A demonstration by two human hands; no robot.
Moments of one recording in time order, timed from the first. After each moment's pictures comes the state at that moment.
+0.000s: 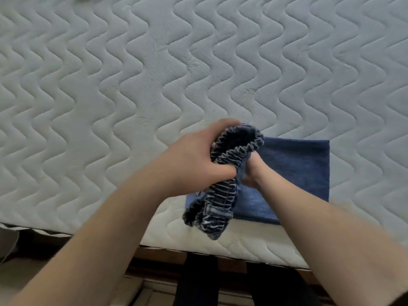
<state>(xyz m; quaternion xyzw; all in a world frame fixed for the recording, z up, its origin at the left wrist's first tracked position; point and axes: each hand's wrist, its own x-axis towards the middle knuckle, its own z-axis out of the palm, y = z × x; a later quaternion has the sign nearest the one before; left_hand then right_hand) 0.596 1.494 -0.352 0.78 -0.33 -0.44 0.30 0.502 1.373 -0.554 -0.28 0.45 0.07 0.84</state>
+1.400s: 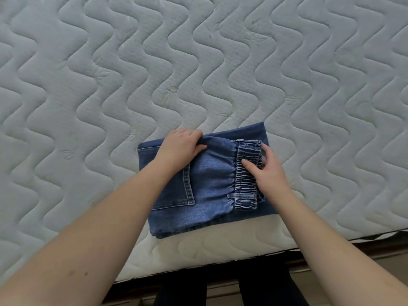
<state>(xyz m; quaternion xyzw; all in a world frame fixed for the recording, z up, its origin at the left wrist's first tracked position) 0.570 1.363 -0.580 0.77 -0.60 -0.23 0.04 0.327 1.283 -0.566 -0.57 0.56 -0.06 0.60</state>
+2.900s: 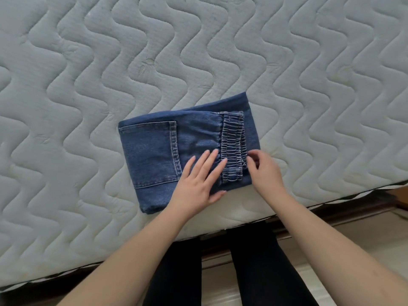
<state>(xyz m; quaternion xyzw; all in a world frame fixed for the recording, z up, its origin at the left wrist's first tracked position) 0.424 1.471 -0.591 0.71 -0.69 -0.14 0.06 0.264 1.325 -0.571 -0.68 0.59 0.02 0.43</state>
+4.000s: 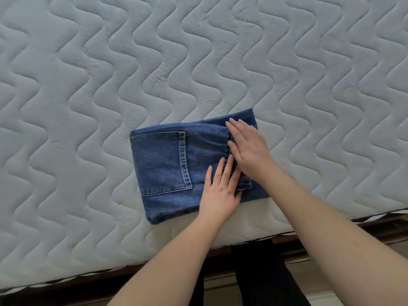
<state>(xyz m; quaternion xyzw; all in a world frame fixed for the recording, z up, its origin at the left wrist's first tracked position) 0.371 1.434 -0.604 0.79 -0.59 -0.20 0.01 0.330 1.272 -0.566 -0.89 0.35 0.03 0.29</state>
